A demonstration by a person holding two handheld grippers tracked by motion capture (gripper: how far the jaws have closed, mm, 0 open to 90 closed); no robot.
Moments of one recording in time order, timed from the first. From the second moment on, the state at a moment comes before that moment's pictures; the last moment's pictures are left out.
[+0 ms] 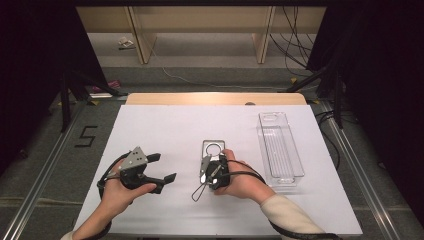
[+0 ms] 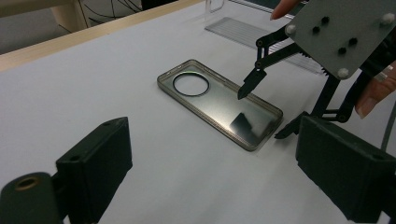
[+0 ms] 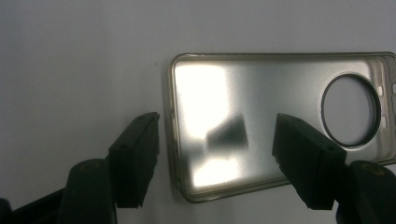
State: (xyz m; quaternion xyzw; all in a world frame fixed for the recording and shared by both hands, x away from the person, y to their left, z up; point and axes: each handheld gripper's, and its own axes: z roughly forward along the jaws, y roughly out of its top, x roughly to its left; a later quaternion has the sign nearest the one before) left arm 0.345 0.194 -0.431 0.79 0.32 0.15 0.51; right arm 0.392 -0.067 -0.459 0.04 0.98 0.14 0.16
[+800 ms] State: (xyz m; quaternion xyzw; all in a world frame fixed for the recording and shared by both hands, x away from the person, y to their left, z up) left arm 0.345 0.193 -0.431 0.79 0.32 0.15 0.51; right arm 0.390 -0.058 -0.459 0.02 0.98 0.11 0.15
